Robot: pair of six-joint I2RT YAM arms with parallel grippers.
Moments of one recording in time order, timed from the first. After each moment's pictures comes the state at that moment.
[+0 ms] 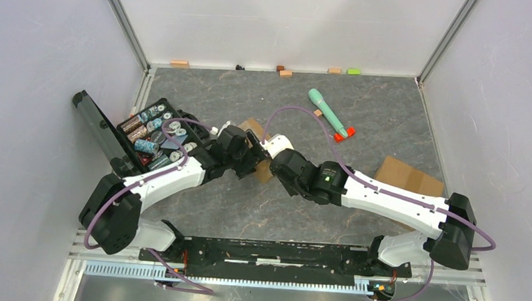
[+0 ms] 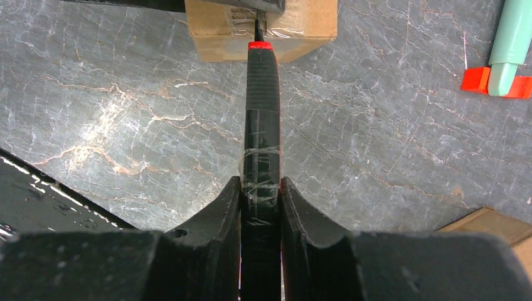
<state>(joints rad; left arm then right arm) -0.66 1.35 0.77 -0.17 -0.02 -1.21 1.14 1.37 1.16 -0.72 0.44 0.26</state>
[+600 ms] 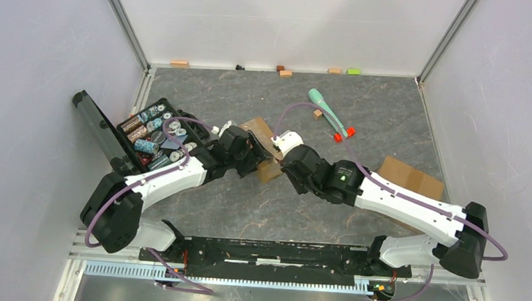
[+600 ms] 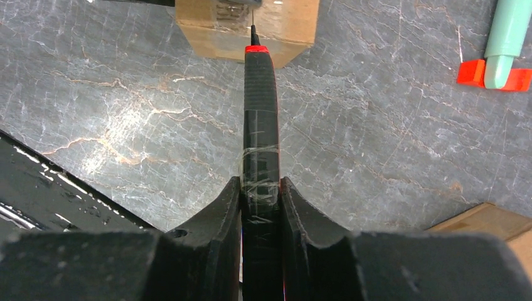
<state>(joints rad) -0.67 1.36 0.78 -0.18 -0.05 -1.20 1.10 1.30 1.14 -0.74 0.39 0.24</state>
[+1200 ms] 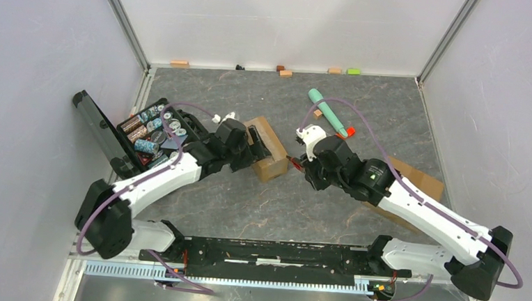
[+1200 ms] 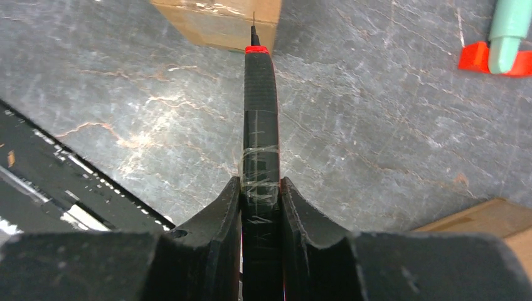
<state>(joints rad) -0.66 1.34 0.86 -0.30 -0.05 -1.04 0.93 1.12 1.07 -0.76 0.20 0.17</state>
